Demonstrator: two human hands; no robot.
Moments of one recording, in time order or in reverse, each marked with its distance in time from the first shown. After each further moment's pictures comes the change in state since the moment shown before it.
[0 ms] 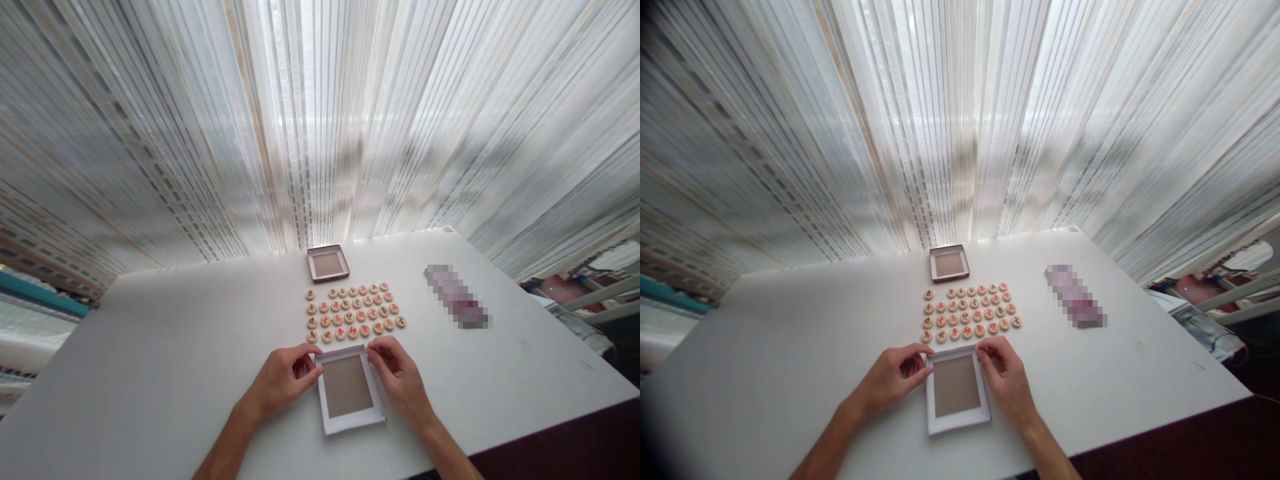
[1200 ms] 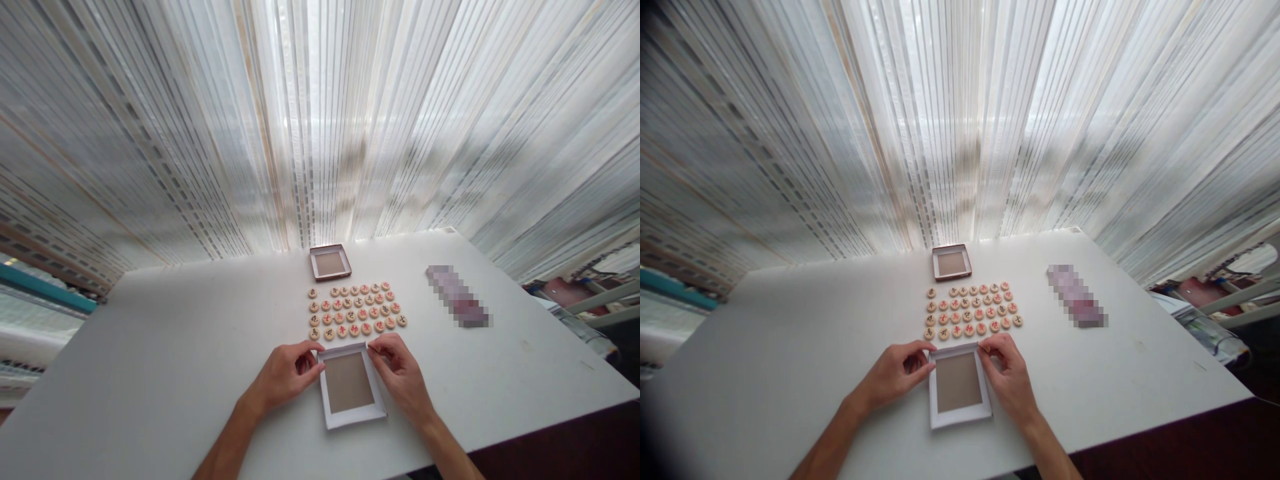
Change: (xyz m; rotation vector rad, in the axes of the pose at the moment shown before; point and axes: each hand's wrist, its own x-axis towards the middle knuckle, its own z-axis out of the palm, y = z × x) left_hand -0.001 0.001 0.000 0.003 0.012 0.007; right_hand 0.003 -0.001 -0.001 -0.065 0.043 -0.152
